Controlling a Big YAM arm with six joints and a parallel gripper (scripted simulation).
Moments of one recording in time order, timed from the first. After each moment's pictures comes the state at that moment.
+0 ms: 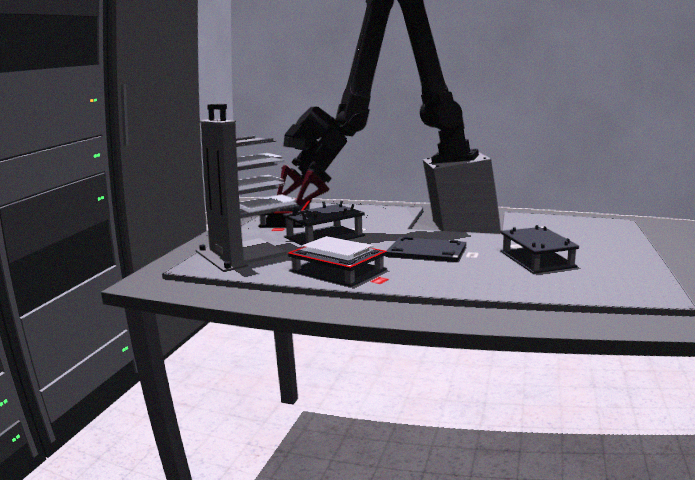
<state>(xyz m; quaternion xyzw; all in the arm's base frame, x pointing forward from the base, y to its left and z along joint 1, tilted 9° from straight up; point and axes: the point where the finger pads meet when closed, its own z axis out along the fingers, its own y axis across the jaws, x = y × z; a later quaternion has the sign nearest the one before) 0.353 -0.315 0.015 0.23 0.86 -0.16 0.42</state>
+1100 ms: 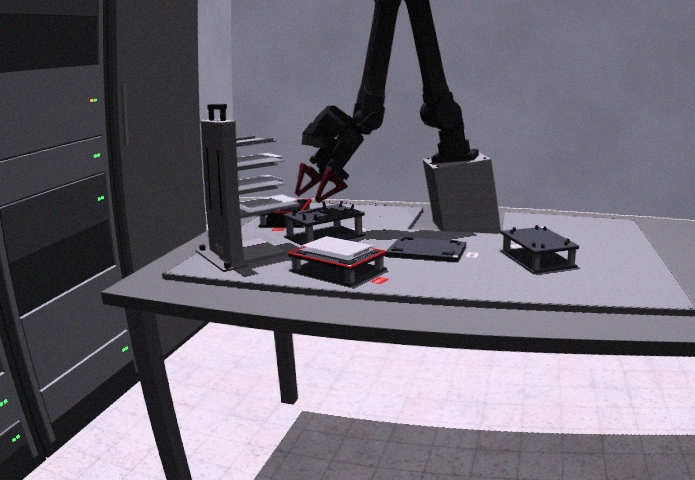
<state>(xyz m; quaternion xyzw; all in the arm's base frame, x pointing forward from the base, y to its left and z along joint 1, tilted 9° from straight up) 0.311 -0.289 0.007 0.23 0.86 -0.16 0.42</state>
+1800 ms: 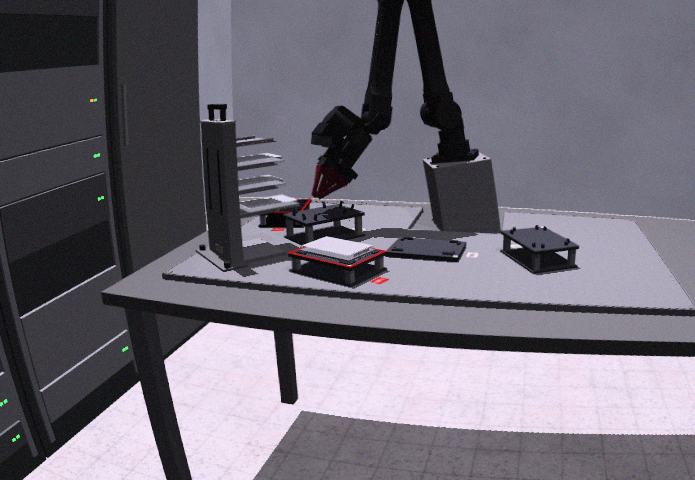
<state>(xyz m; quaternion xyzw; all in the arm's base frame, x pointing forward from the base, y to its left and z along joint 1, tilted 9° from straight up) 0.290 -0.276 0.002 0.23 0.86 -0.16 0.42</state>
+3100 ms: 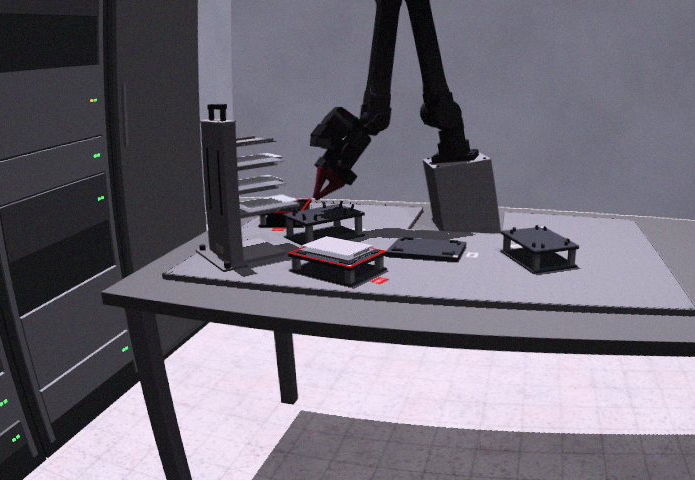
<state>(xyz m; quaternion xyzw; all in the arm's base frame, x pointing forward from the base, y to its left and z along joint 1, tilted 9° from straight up) 0.293 -0.277 -0.002 0.23 0.87 -0.16 0.41</state>
